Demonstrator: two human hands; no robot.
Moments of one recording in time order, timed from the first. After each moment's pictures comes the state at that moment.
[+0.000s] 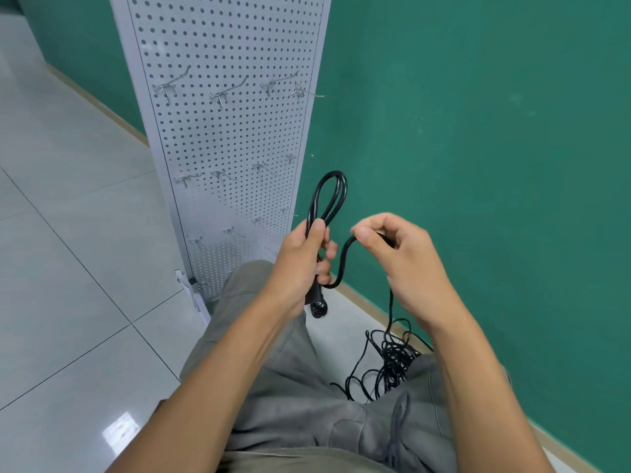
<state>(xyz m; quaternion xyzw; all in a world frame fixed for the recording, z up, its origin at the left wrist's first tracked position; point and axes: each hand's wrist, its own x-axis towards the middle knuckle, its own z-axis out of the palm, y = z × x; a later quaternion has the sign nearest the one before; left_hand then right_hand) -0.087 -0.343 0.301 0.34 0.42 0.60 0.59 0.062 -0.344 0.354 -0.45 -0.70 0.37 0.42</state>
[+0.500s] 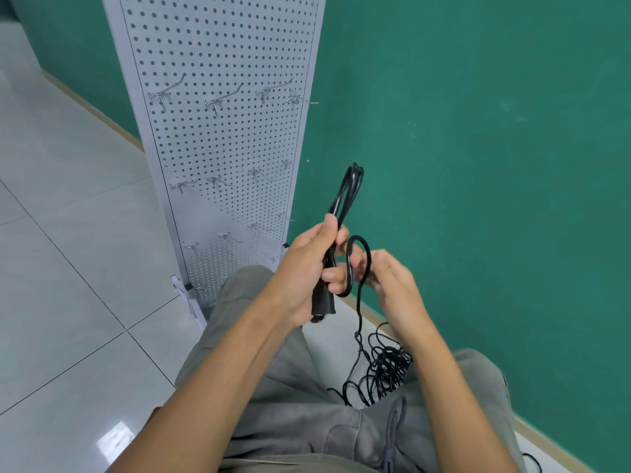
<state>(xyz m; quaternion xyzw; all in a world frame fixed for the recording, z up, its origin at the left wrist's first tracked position) -0.079 -0.360 0.330 0.34 0.30 0.56 0.69 0.083 -0.330 0.289 -0.46 -0.61 0.48 0.43</state>
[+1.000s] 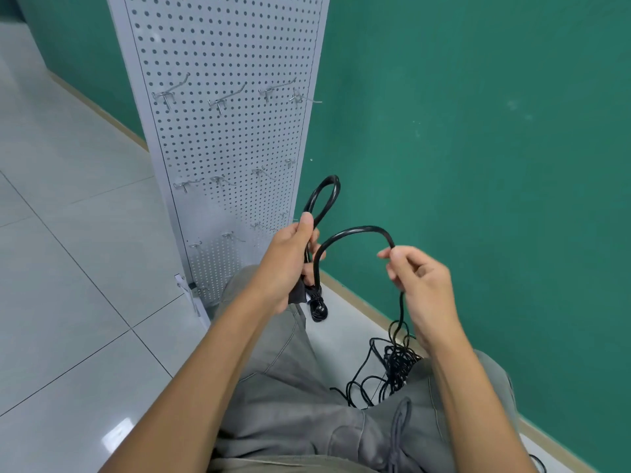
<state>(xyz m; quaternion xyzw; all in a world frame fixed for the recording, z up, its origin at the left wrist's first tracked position) -0.105 -0.345 0.316 0.36 0.48 0.55 0.57 0.093 -0.333 0.304 -0.51 -0.57 0.40 0.51</state>
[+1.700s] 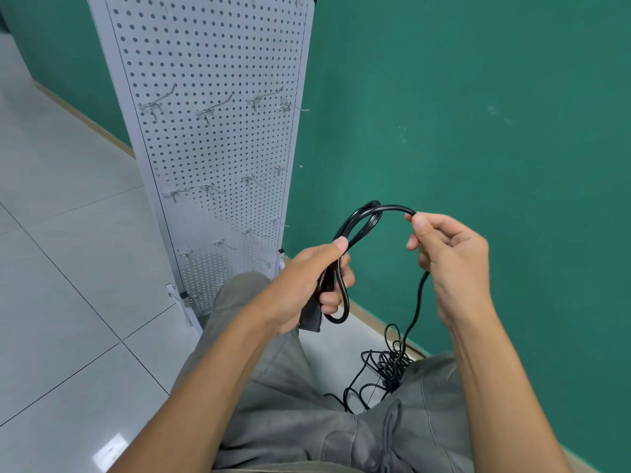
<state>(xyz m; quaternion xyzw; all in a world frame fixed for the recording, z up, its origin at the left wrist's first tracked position) -0.084 -0.353 0.315 0.47 0.34 0.46 0.67 0.108 -0.331 0.364 -0.50 -0.52 0.37 0.59</state>
